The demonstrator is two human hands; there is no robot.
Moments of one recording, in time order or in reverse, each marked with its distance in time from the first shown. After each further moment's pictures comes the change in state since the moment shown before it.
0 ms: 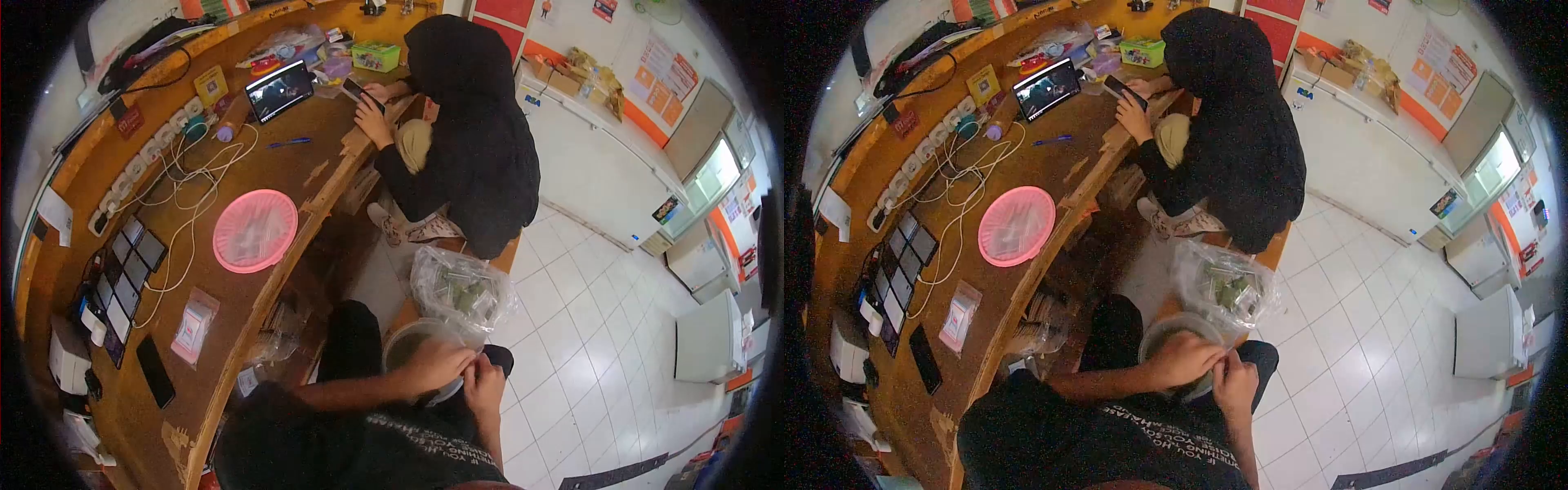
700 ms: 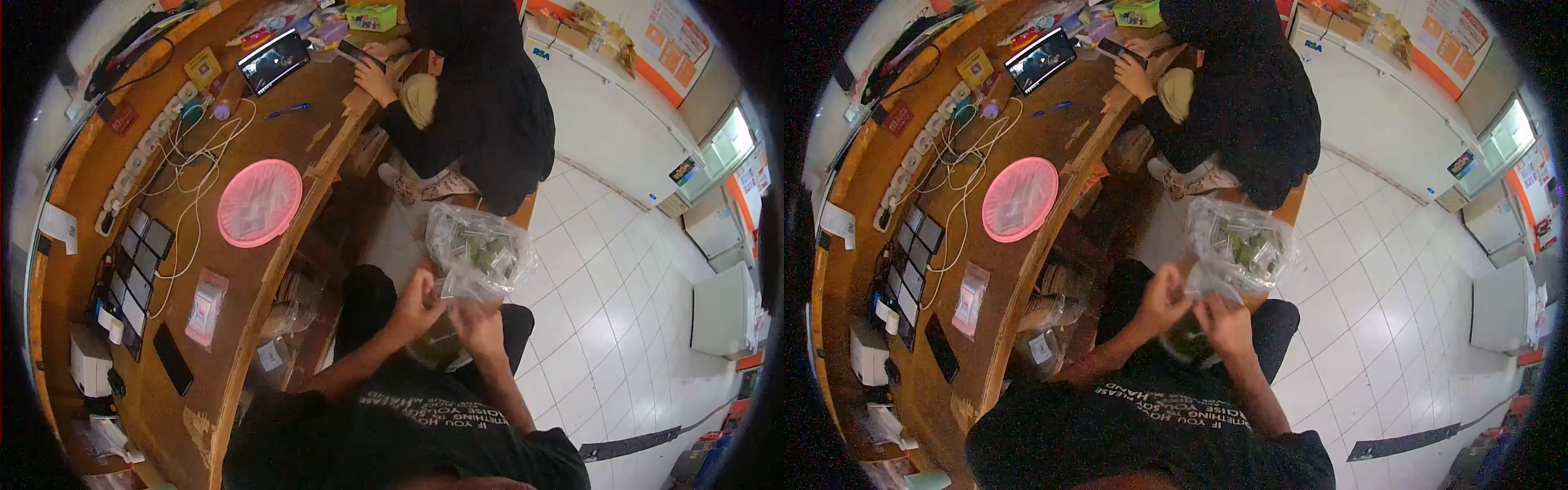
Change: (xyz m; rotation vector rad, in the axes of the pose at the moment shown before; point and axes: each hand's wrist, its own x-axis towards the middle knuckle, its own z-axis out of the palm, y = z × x) left_hand -0.033 -0.051 -0.016 -0.416 0.366 -0.391; right_hand 0.043 -0.036 0.029 0.111 0.038 -0.402
